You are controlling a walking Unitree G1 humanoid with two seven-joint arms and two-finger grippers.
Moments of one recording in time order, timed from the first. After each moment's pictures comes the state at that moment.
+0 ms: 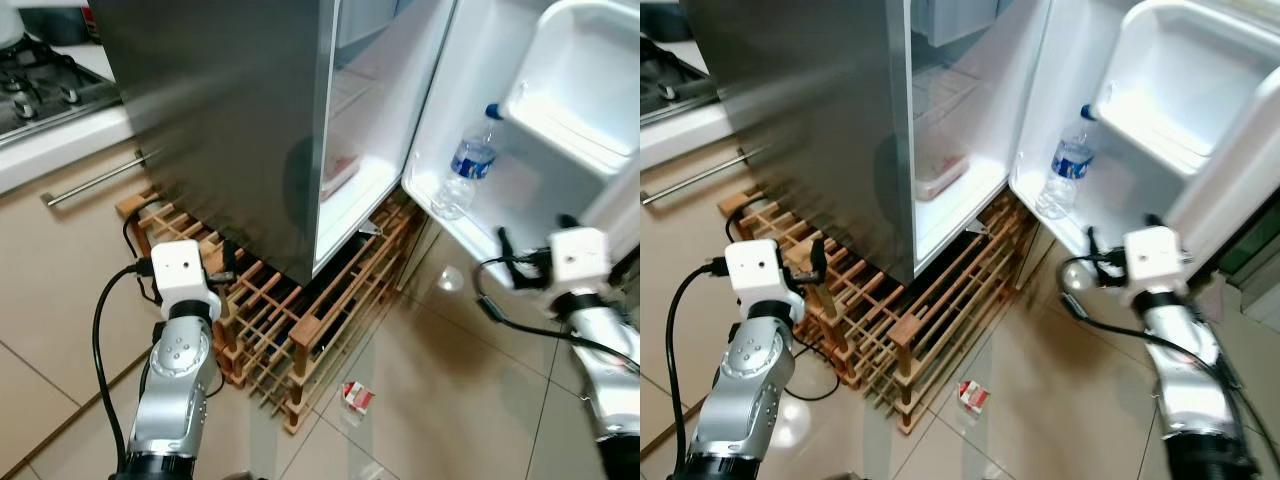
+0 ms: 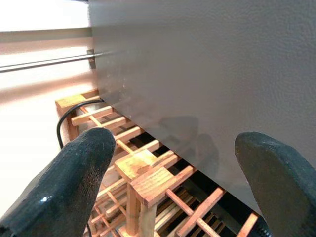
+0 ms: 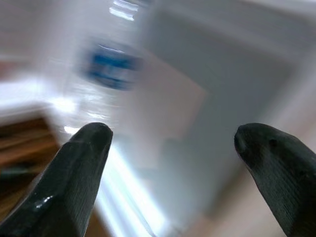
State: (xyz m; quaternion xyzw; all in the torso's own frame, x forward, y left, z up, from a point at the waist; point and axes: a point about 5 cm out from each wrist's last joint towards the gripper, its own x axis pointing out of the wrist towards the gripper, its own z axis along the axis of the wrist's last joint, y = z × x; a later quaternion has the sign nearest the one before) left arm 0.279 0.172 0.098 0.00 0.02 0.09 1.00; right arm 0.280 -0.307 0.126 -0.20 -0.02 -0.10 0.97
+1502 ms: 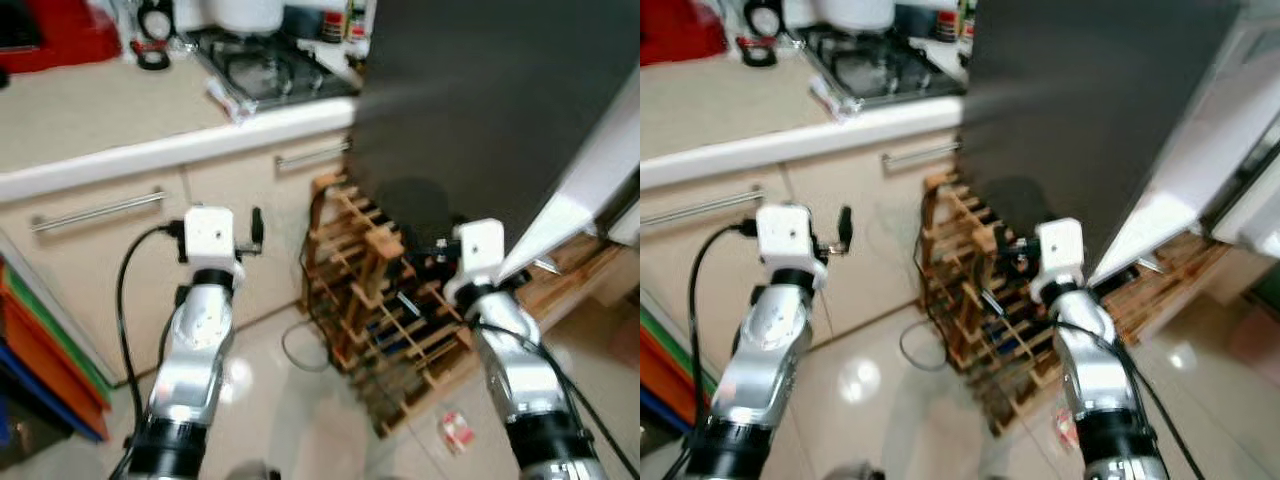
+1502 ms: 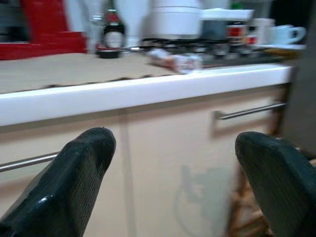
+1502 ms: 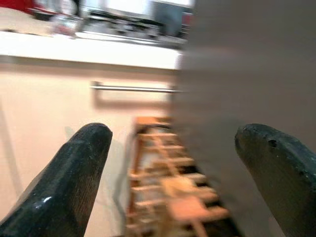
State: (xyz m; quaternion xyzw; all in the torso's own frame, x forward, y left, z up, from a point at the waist) left arm 0.301 0.148 0.133 0.06 -0.05 0.03 1.00; right arm 0.307 -0.159 0.107 -0.04 -0.03 0.12 0.99
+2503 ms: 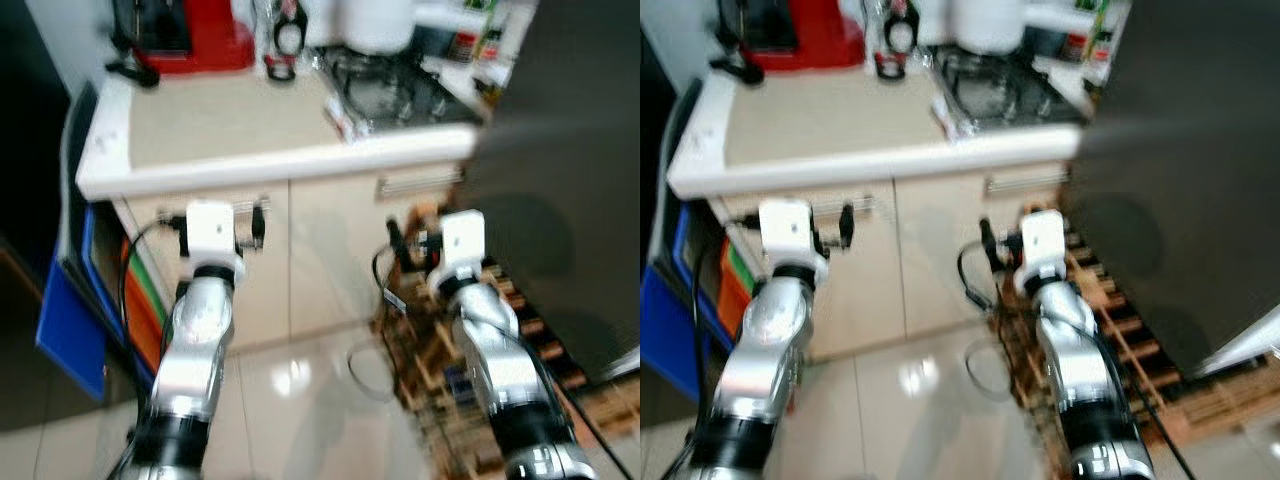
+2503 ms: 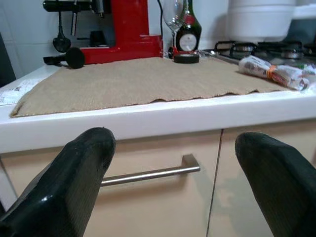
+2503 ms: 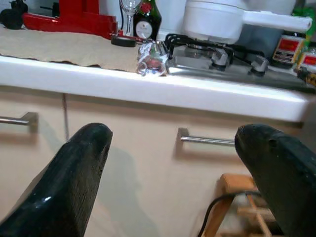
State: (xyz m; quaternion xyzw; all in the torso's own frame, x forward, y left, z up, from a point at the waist) left arm 0.307 0.139 0.135 0.04 -0.05 0.01 1.00; right arm 0.317 -0.151 0.110 -0.06 -0.05 0.12 0.99
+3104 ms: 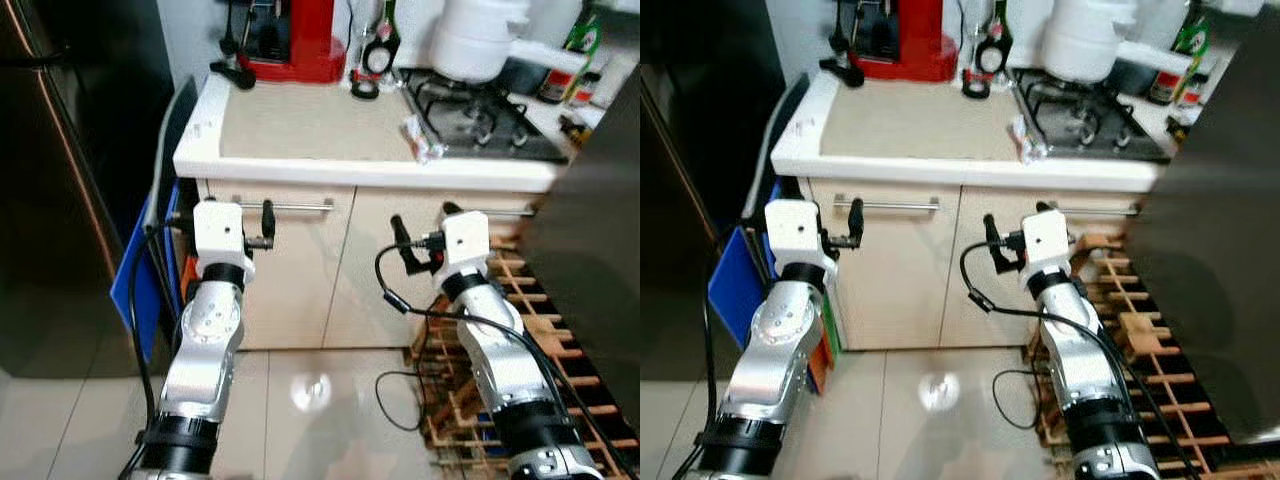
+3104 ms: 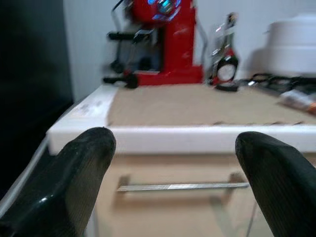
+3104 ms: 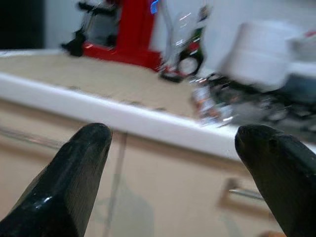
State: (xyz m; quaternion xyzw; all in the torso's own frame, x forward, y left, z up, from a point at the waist) left arm 0.304 0.136 0.142 0.04 -0.08 0.00 1.00; right arm 0.316 -0.147 0.119 -0.07 -0.07 0.11 0.99
